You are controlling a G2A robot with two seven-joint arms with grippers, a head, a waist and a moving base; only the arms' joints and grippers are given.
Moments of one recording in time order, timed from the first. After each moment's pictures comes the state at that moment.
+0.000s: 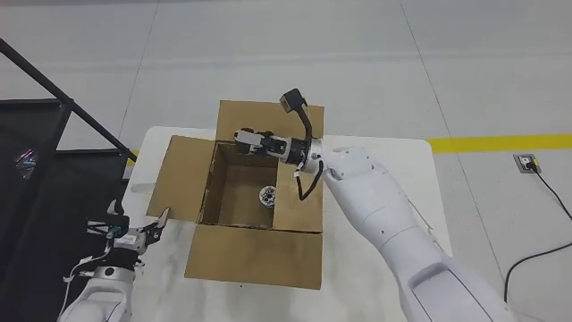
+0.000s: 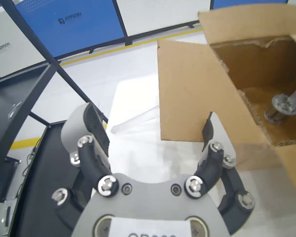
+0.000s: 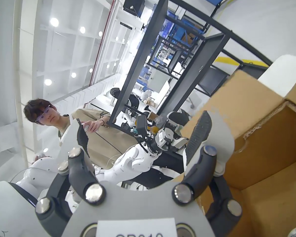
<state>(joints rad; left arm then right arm) 1.52 -1.14 -1.68 -1.69 1.37 -0.06 0.10 -0.24 -1.68 1.00 -0.46 0.35 -0.84 0.98</state>
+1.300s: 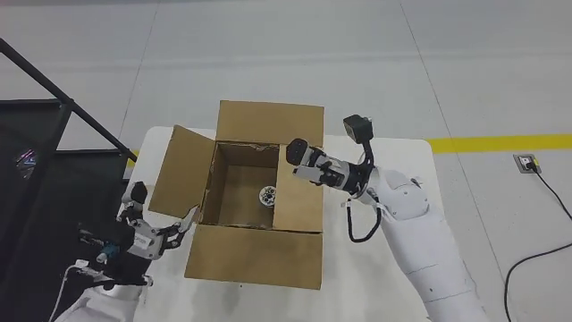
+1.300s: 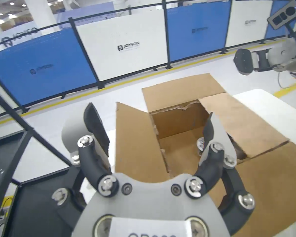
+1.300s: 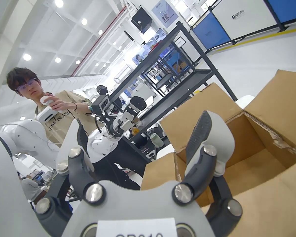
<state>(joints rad) 1.61 -1.15 -1.66 -2.12 1.29 -0.25 0.04 -0.71 -1.45 1.29 -1.20 0.06 -0.89 0.93</state>
